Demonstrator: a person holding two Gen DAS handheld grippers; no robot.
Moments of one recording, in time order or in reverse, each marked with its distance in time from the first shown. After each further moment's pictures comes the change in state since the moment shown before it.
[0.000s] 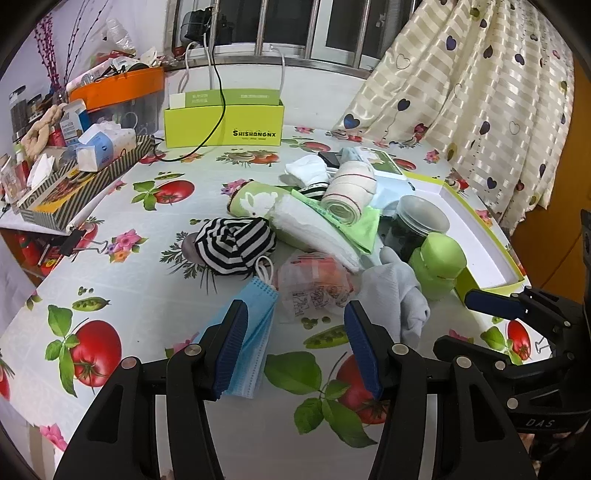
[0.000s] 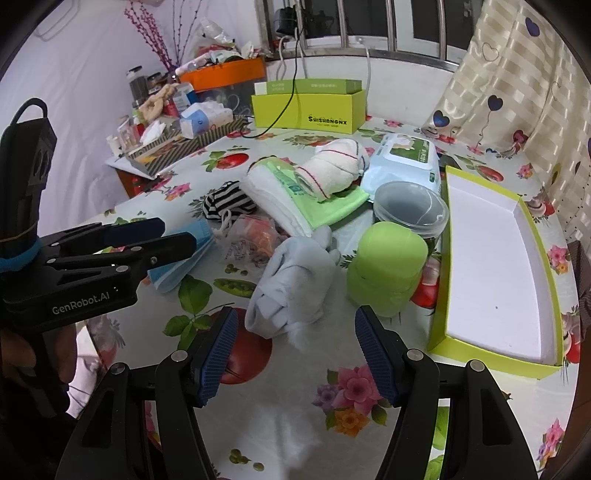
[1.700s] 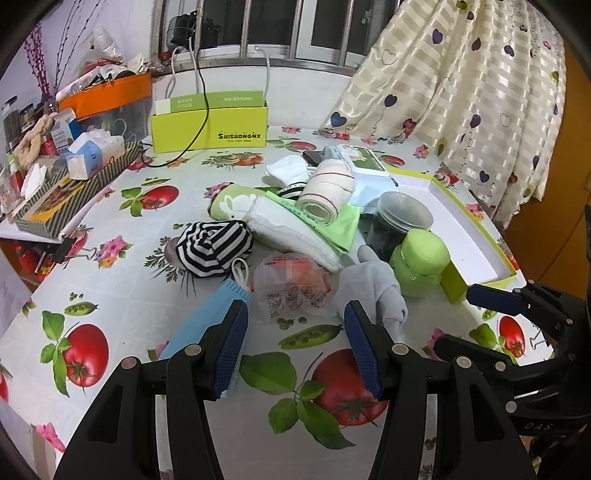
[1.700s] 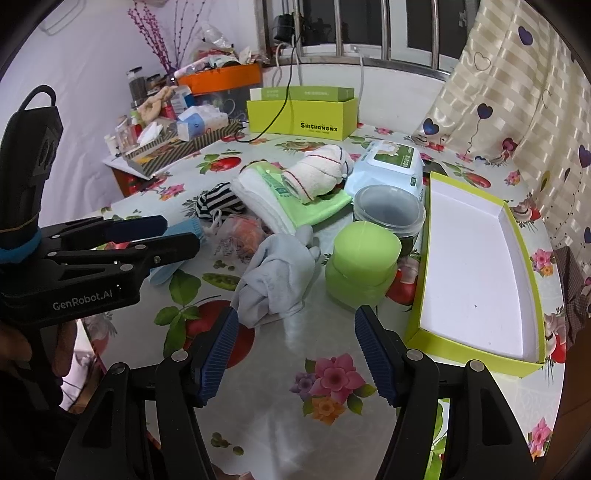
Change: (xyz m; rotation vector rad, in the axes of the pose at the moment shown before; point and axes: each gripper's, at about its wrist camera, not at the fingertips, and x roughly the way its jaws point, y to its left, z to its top) left arm -0.001 -0.019 0.001 0.026 0.004 -0.010; right arm -0.011 -0.012 -0.006 -0.015 -0.026 -0.027
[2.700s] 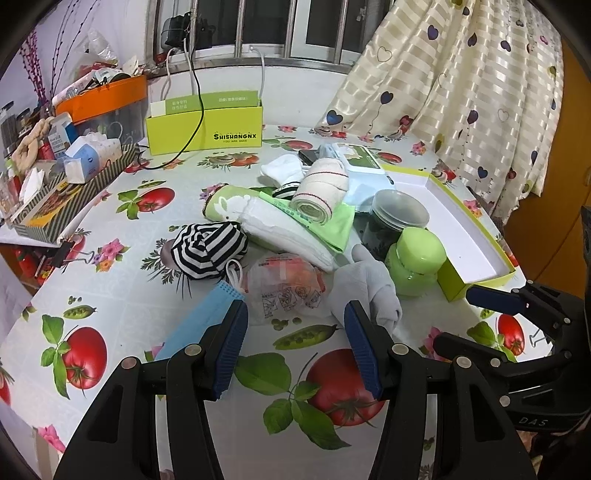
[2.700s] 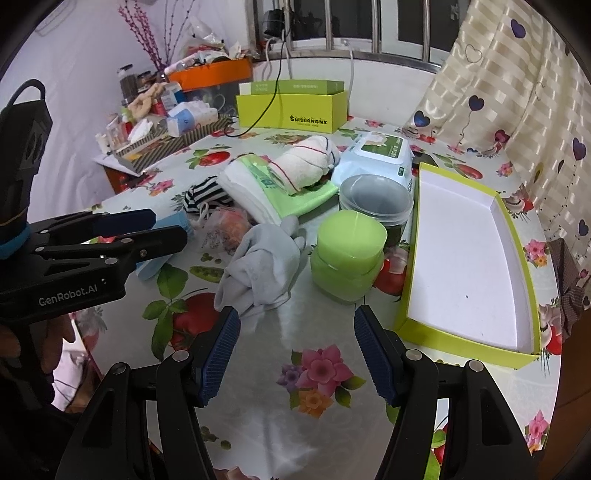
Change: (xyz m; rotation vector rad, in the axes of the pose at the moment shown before) left arm 0.000 -0.009 0.001 0.021 0.005 -0.004; right arm 0.001 -0.007 -0.003 0.018 0.018 -0.028
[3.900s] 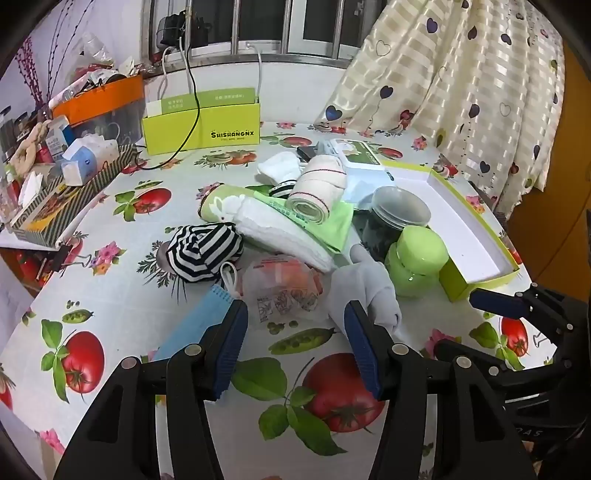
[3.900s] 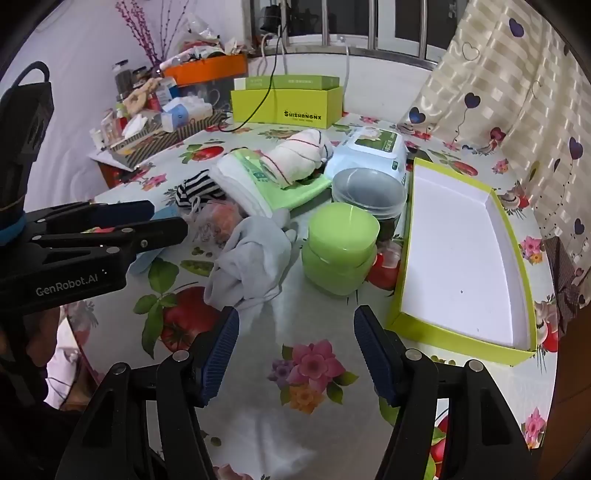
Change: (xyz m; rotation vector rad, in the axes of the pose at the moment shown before) left arm 0.006 -0.006 0.005 0.030 0.010 0.032; right arm 0.004 -0.003 -0.004 -0.004 0.016 -0.031
